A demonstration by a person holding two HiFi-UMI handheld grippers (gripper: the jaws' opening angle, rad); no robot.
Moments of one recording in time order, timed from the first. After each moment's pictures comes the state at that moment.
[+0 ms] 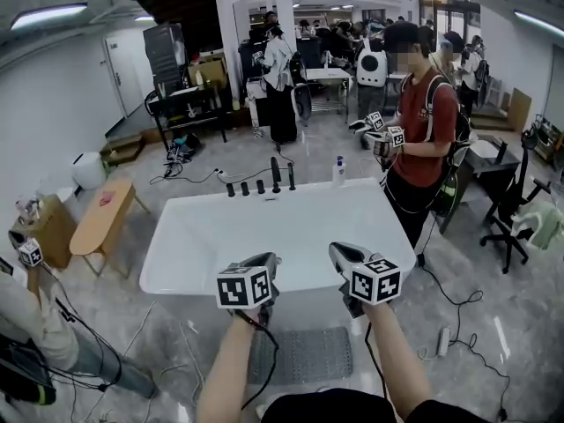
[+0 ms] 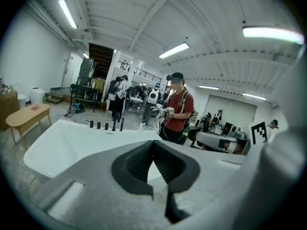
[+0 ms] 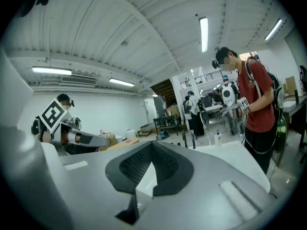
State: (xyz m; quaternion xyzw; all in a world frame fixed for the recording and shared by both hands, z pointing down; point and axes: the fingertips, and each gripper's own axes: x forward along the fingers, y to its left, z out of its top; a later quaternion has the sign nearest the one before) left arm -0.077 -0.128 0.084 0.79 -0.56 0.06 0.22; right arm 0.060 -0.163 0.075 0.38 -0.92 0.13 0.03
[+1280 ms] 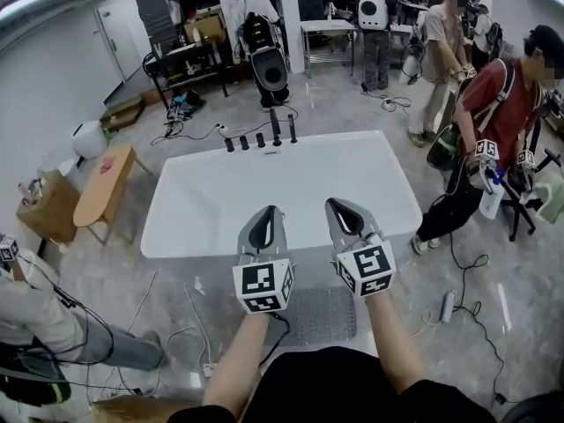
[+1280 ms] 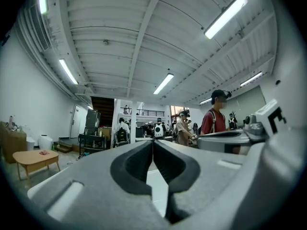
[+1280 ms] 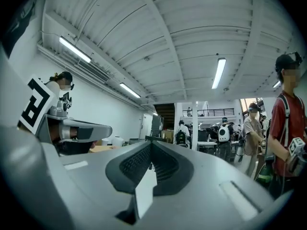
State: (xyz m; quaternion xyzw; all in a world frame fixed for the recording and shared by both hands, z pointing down) left arm -0.055 -0.117 0.031 0.76 -0.65 -0.04 -0.04; right arm 0.050 -0.146 0.036 0.42 -0.90 -0.09 -0.01
